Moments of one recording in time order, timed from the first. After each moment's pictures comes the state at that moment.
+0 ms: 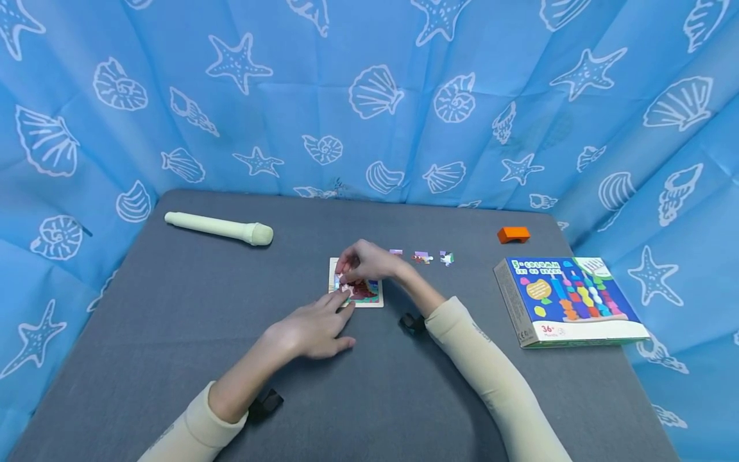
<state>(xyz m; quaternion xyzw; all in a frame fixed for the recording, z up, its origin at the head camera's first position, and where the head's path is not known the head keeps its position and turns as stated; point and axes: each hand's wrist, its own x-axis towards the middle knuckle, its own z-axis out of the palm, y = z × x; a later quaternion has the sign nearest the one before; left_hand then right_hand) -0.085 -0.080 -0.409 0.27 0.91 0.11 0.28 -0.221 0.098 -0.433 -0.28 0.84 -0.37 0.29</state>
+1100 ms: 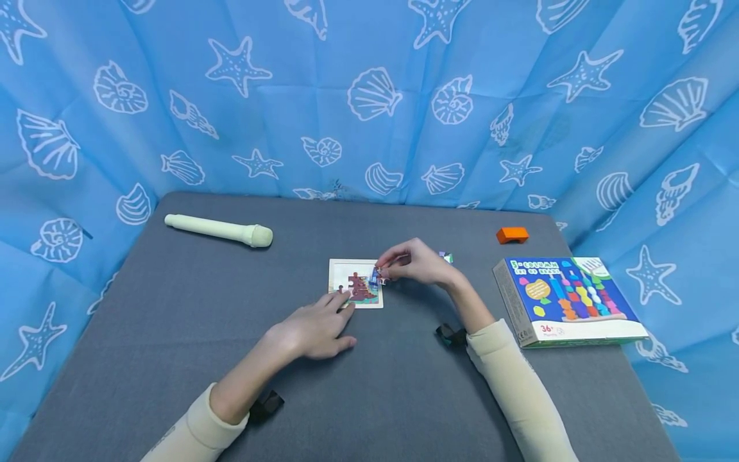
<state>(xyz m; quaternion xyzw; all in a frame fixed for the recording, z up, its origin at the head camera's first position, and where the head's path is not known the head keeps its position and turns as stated) -0.084 -0.077 -0.409 0.27 0.92 0.11 0.26 -0.202 0.188 -0.421 -0.23 0.83 -0.45 0.23</state>
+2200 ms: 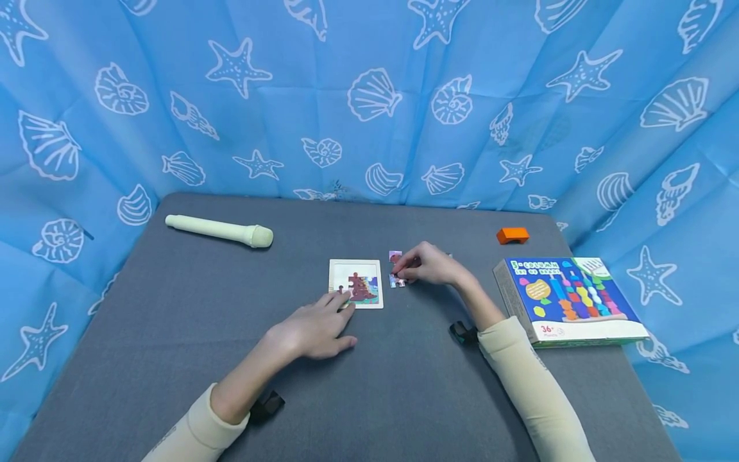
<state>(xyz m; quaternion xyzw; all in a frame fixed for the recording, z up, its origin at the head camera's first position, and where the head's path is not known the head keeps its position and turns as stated) -0.083 -0.077 -0.407 0.26 0.92 0.11 0.26 -0.211 0.213 -0.428 -0.25 0.87 -0.35 0.22</state>
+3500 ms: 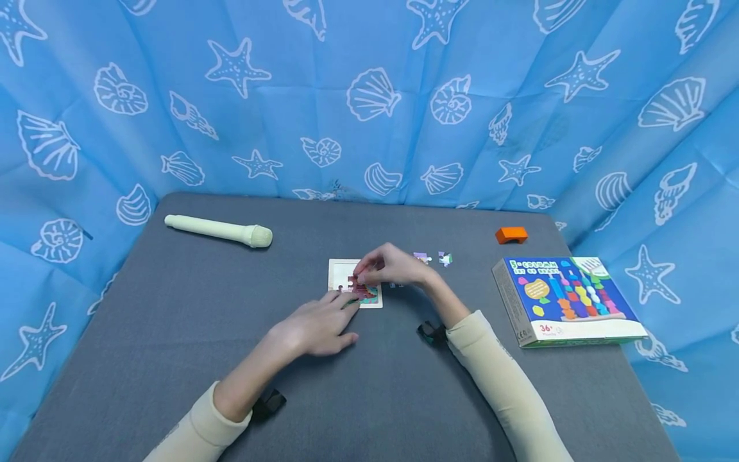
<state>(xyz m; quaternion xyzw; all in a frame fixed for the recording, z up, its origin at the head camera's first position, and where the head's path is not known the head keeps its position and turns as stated) -0.087 -0.073 -0.410 0.30 0.92 0.11 0.21 -0.208 0.149 -0.432 -0.28 0.82 -0.42 0.28</state>
